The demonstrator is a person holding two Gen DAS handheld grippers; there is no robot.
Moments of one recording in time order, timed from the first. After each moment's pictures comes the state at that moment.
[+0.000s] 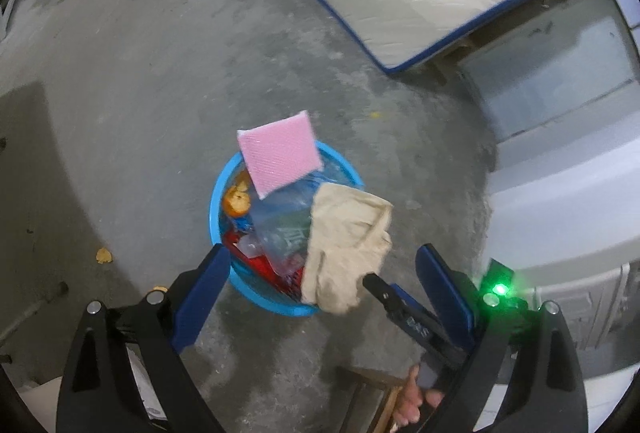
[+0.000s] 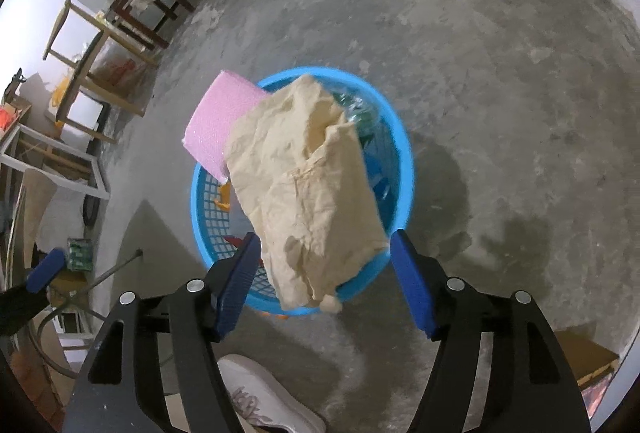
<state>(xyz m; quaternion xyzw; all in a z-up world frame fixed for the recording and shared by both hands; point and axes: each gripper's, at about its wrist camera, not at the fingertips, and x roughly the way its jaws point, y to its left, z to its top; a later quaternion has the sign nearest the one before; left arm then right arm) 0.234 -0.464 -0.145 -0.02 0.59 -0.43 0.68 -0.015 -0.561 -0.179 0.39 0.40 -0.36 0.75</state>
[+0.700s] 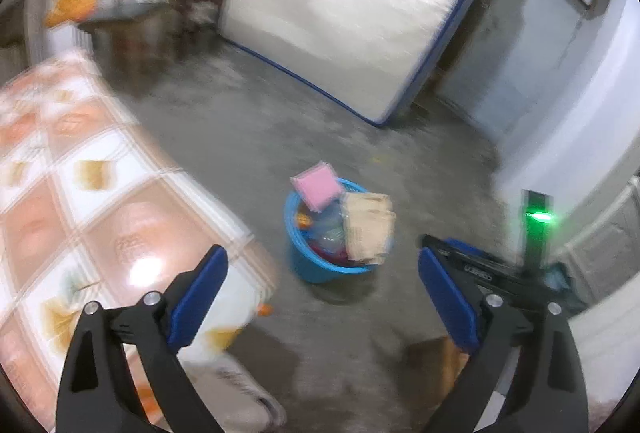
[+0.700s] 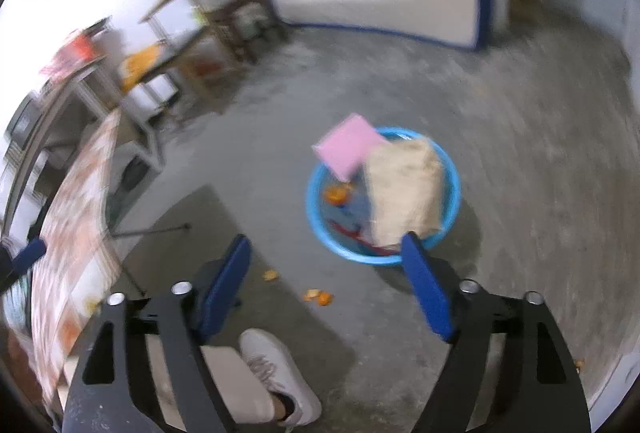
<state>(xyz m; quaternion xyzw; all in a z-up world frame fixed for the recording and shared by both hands) 0.137 -0.247 -0.006 0.04 0.41 -0.43 0.80 -0.025 -0.402 -0.055 0.24 0.35 -0.30 0.86</state>
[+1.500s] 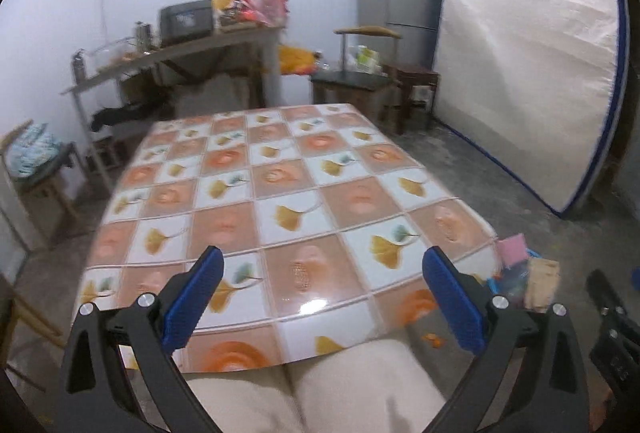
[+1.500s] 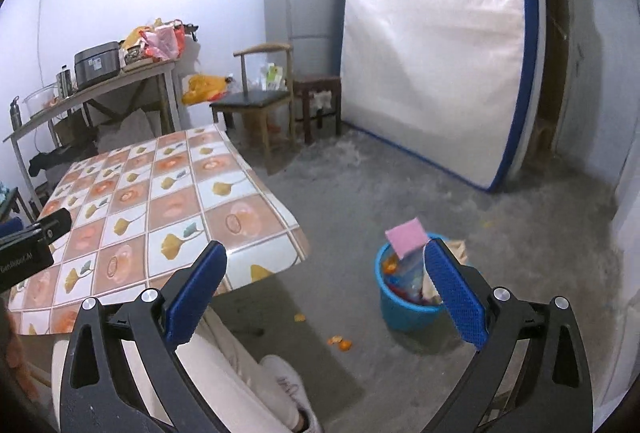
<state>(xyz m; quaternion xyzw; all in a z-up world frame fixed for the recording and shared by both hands) 0.060 -0.047 0.045 0.04 0.30 -0.07 0.95 -0.024 -0.170 0.026 0.03 0.23 -0.30 0.93</state>
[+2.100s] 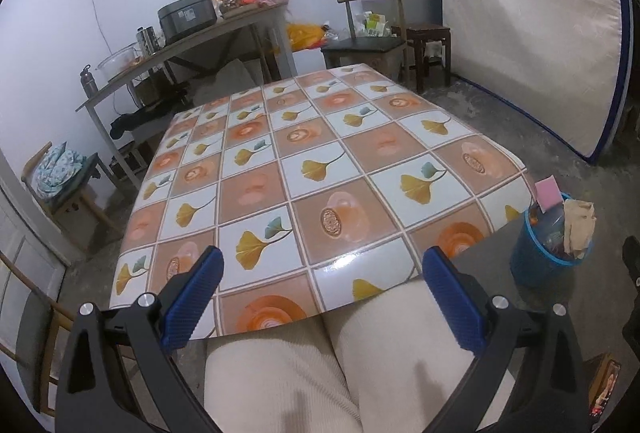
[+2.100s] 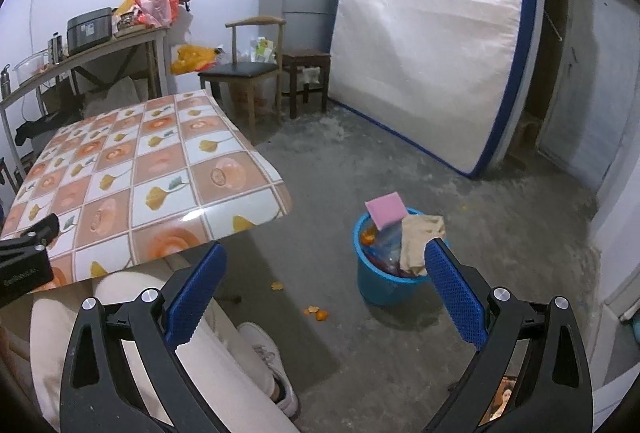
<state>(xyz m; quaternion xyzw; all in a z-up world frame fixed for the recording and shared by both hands) 0.041 -0.053 0.014 0.13 0.34 -0.05 0.93 -0.038 -0.160 0.007 0.01 0.28 -0.33 0.90</state>
